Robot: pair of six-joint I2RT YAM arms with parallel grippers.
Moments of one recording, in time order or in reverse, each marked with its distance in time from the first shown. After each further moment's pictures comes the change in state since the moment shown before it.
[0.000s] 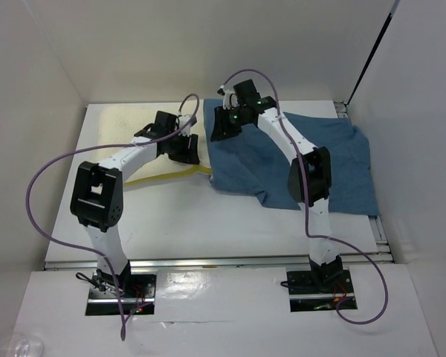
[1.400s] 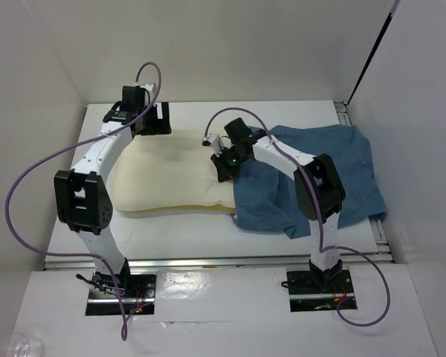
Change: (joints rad) left arm 0.165 -0.103 0.196 -0.127 -0.290 -0.084; right arm 0.124 -0.263 -0.616 0.164 0.044 -0.562
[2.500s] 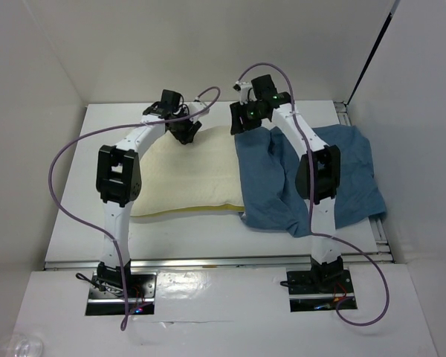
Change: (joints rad) left arm -0.116 0.463 0.357 -0.055 0.222 0.724; right arm -0.218 0.203 0.581 -0.172 0.083 0.291
